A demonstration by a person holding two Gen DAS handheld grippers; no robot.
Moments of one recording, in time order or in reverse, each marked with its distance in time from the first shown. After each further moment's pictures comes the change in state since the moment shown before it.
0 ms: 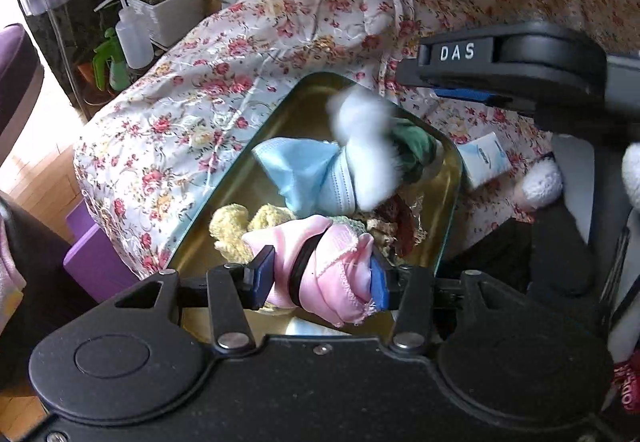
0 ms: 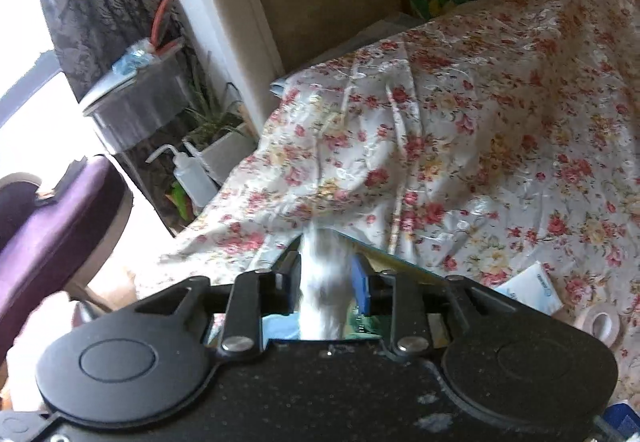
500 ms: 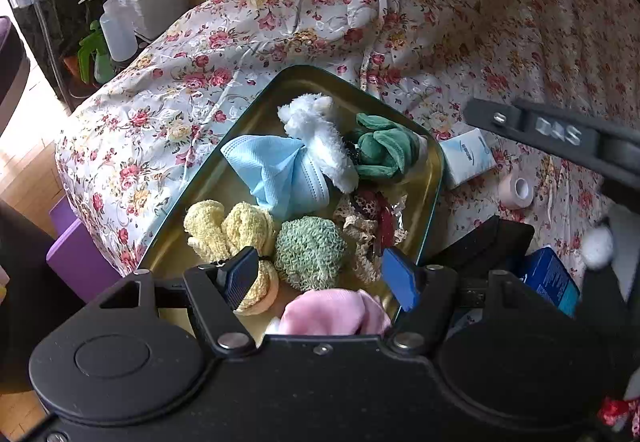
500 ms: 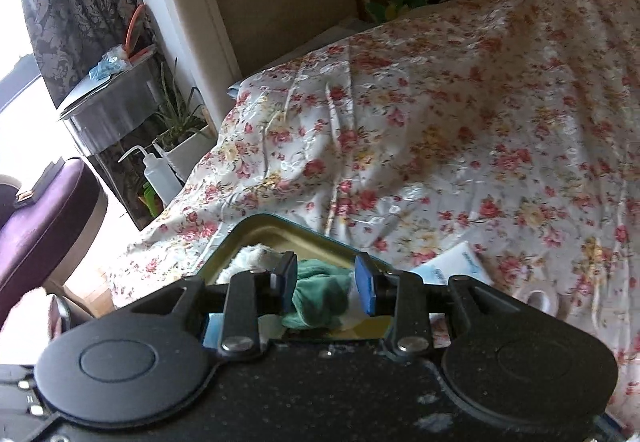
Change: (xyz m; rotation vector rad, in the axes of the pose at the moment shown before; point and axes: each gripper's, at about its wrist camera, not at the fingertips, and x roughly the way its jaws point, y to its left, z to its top) left arm 0.004 -0.008 0.003 -0.013 0.017 -0.036; right arm -0.048 -0.051 -0.025 0.011 -0.034 -0.071
